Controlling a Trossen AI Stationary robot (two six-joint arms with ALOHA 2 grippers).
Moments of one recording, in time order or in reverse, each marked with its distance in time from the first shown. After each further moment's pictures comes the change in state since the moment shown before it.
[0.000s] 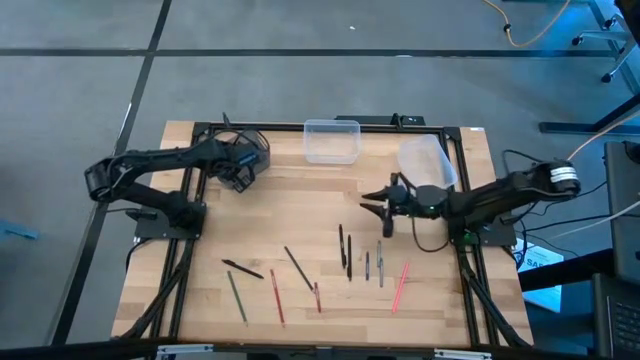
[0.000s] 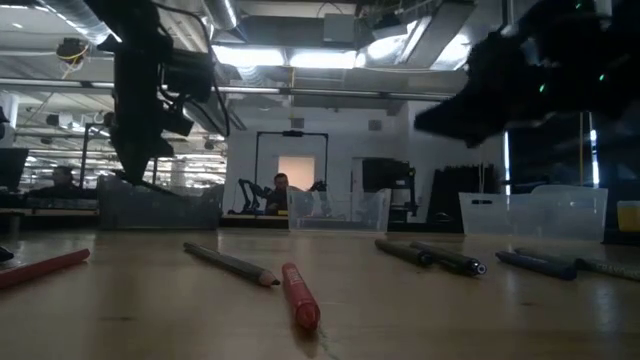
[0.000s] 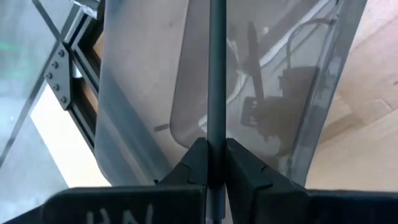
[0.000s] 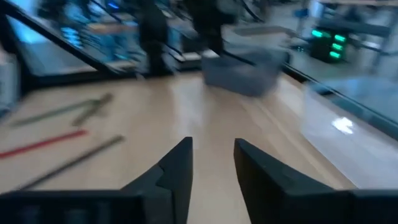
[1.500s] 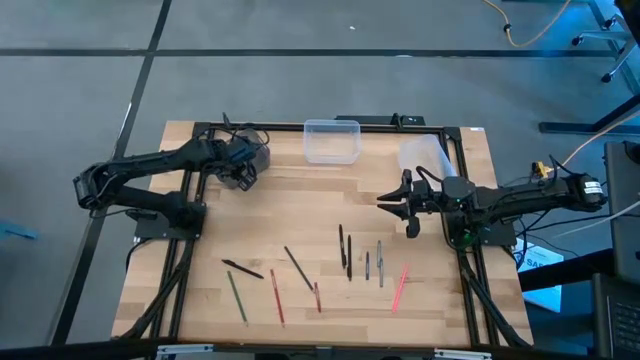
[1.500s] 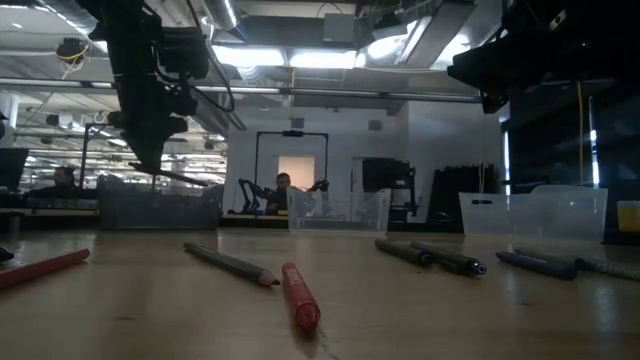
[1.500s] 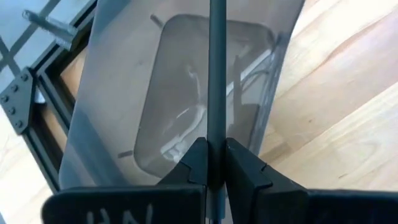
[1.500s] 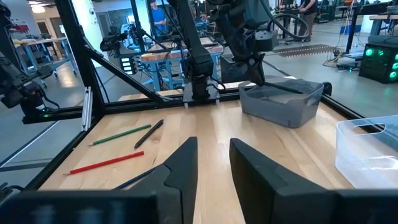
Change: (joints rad) left arm 0.004 -0.116 -0.004 0.092 0.120 -0.012; right arm -0.030 -0.450 0.000 -0.351 -0.185 0.025
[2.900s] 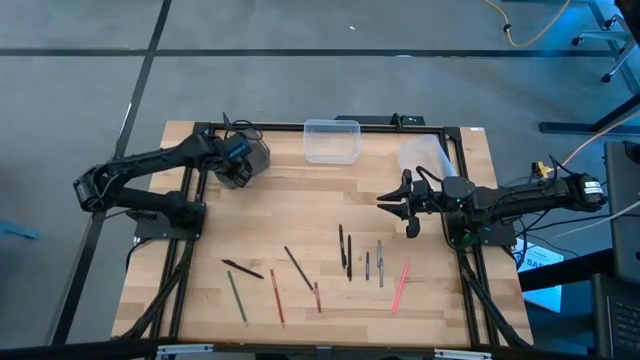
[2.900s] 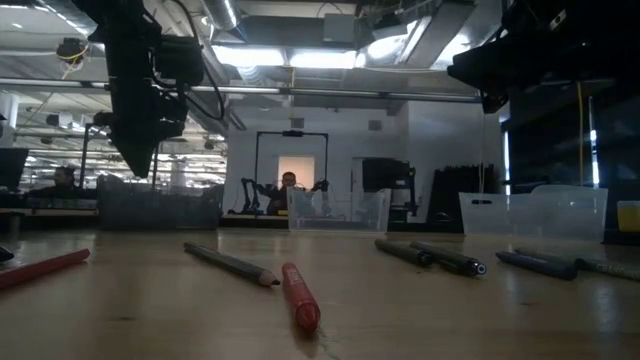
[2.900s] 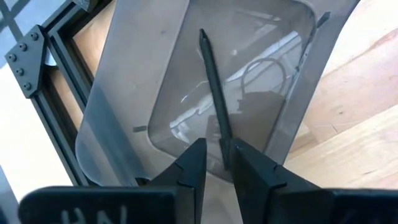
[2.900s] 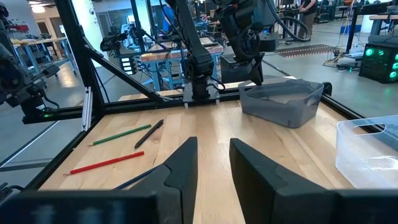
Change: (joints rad) left arm 0.082 0.000 0.000 -0.057 0.016 -0.044; right arm 0.000 0.000 0.001 -0.001 0.000 0.000
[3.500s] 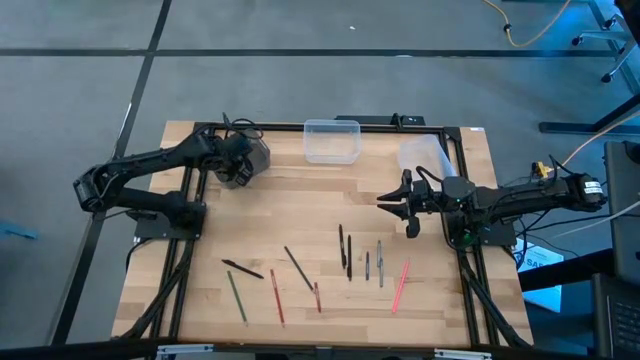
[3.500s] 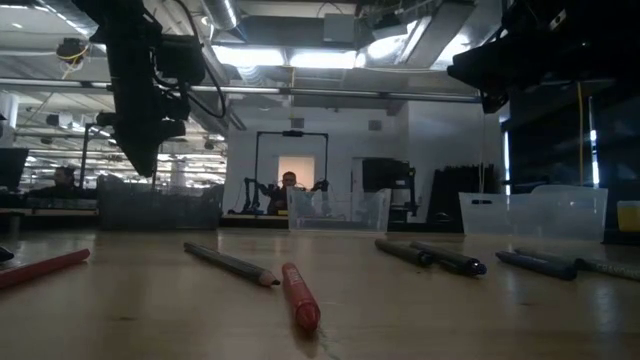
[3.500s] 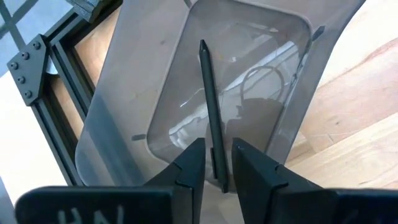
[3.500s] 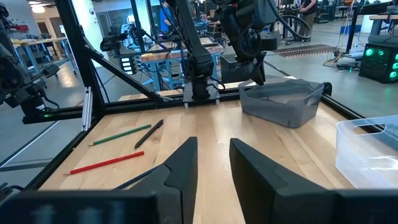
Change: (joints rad) left arm 0.000 0.000 0.000 0.028 -0.007 0.003; right arm 0.000 0.000 0.000 0.000 0.000 0.000
